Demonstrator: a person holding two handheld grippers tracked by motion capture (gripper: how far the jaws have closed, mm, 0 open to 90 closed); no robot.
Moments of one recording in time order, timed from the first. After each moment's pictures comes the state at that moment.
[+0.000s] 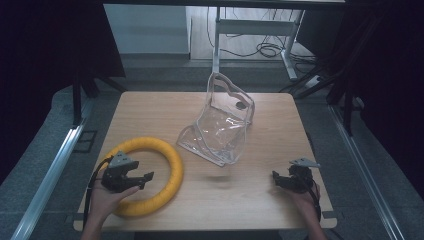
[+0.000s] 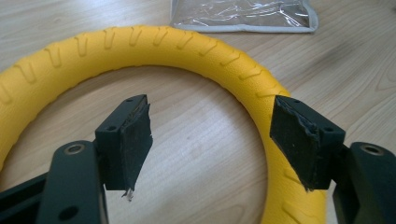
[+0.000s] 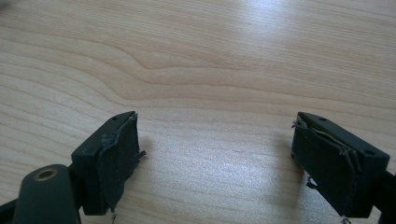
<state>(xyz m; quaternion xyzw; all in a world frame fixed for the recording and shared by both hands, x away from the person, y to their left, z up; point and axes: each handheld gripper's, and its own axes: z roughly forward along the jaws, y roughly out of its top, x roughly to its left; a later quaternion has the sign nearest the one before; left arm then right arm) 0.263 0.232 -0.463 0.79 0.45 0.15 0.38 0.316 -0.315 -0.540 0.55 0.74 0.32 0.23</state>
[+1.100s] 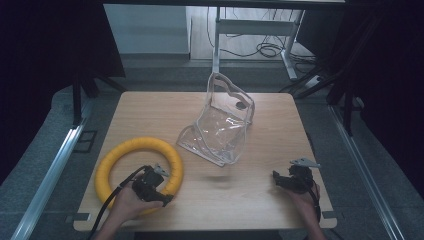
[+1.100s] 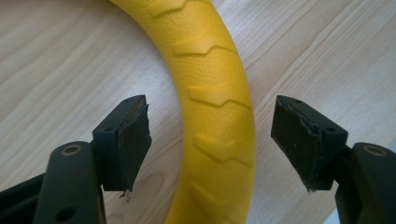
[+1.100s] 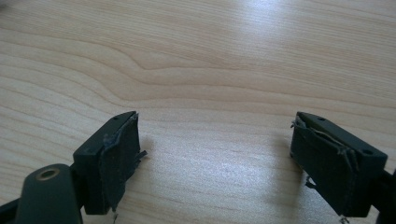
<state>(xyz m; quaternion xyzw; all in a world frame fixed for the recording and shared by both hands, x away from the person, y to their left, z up) 0.270 0.150 -0.489 0.90 0.39 0.05 0.19 0.316 -0.316 -0.540 0.55 0.74 0.32 0.24</state>
